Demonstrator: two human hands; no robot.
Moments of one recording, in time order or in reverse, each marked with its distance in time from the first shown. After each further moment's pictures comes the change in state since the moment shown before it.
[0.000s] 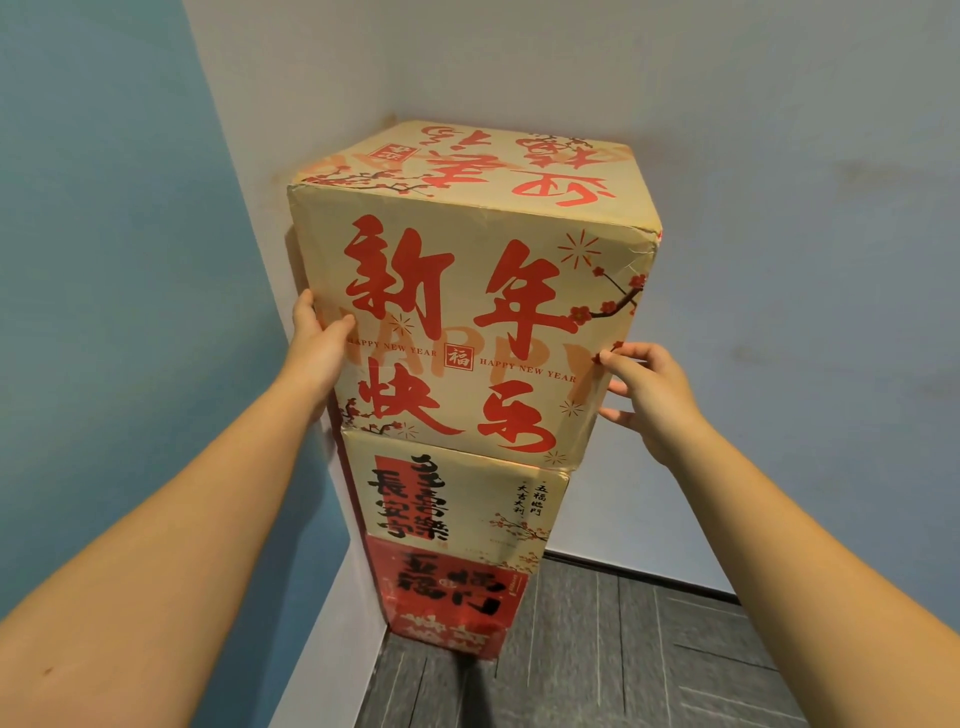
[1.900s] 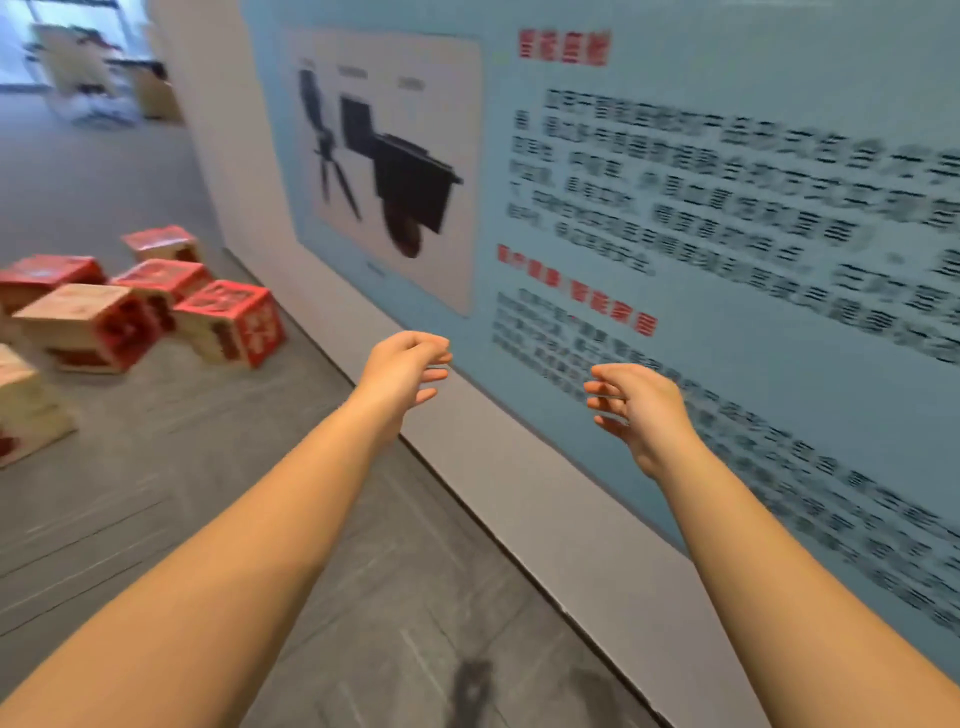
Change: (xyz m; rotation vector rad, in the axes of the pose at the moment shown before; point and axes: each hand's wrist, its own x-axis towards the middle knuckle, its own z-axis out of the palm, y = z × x) left_hand -0.842 -0.015 -0.045 -0.256 1.956 -0.185; right_hand -0.616 0.067 -0.013 -0.304 -2.195 -0.029
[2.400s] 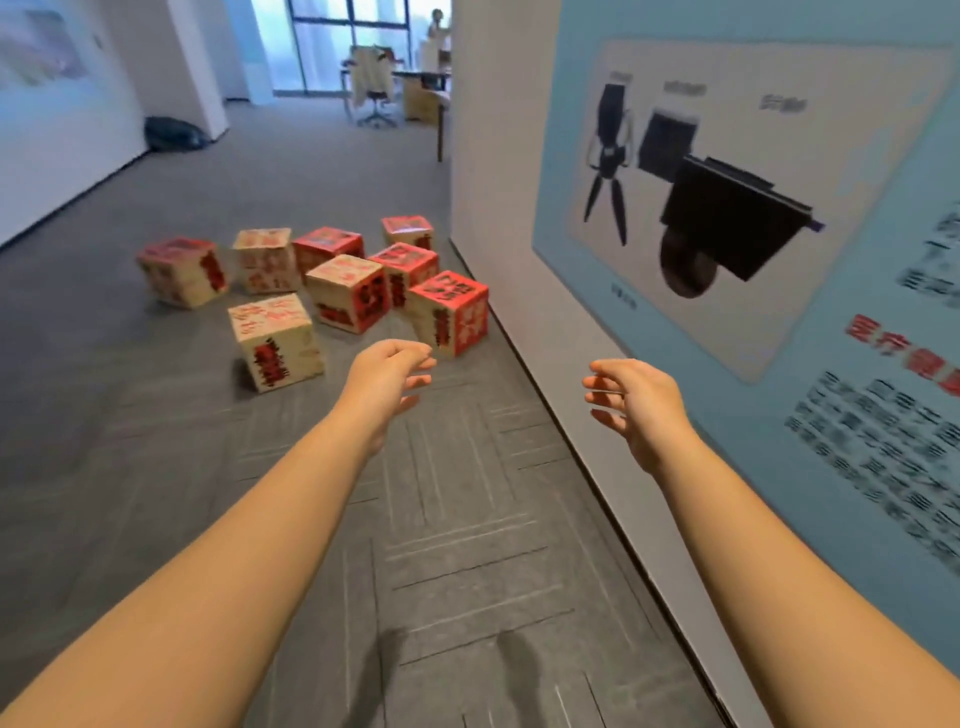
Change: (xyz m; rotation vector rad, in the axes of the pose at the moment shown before) left_hand 0.025 -0.010 -0.328 -0.072 0.524 -0.035; right_hand 0.010 0.019 0.357 -0.044 -0.424 0.031
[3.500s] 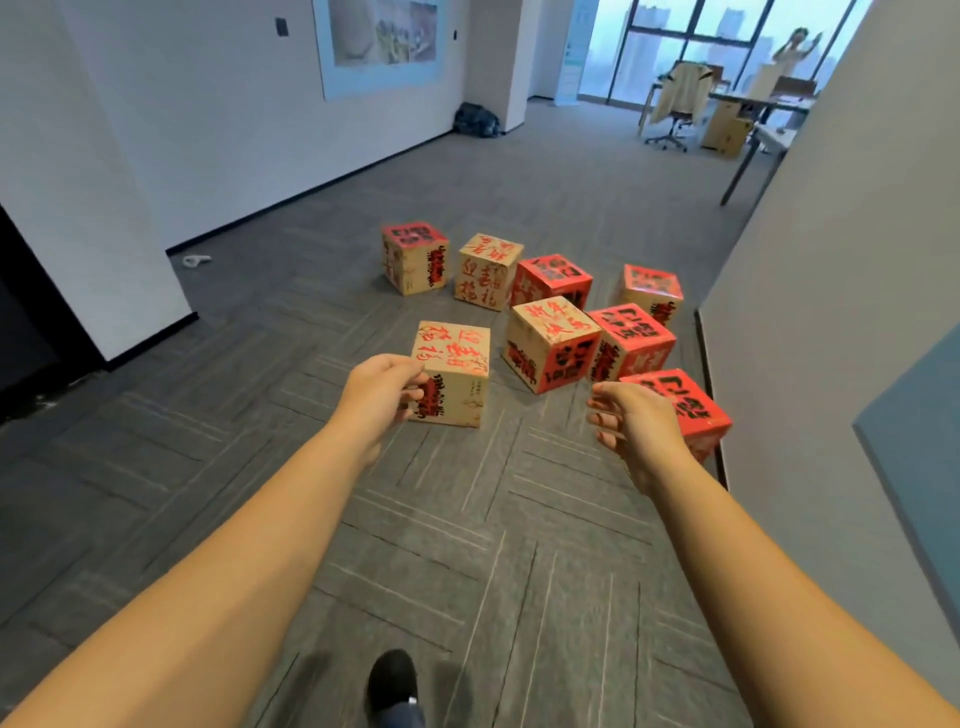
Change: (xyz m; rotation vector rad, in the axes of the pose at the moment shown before) left_hand 0.472 0.029 -0.192 -0.172 0.624 -0.058; right_hand 0.465 -0.015 0.440 -0.199 -0.555 0.072
